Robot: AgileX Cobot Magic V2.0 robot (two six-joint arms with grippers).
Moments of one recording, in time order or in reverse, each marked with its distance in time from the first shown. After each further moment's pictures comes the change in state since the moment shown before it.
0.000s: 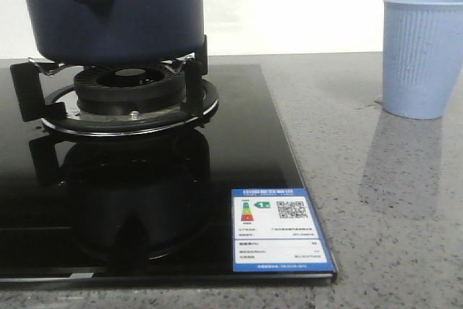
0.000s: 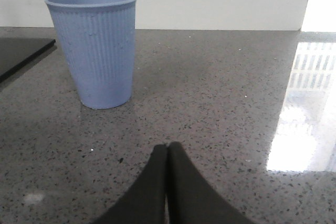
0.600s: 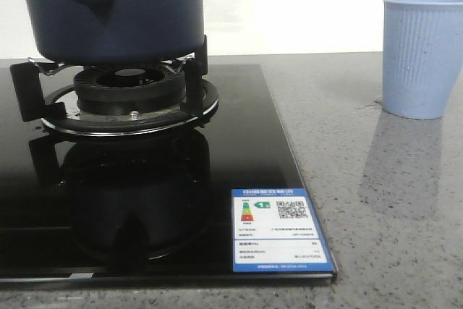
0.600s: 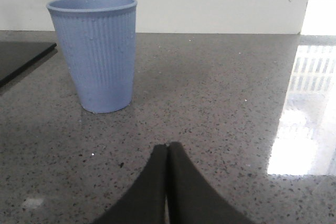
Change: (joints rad) left arm 0.000 0.000 0.000 0.000 -0.004 0.000; right arm 0.000 0.000 0.000 0.000 -0.014 0.000
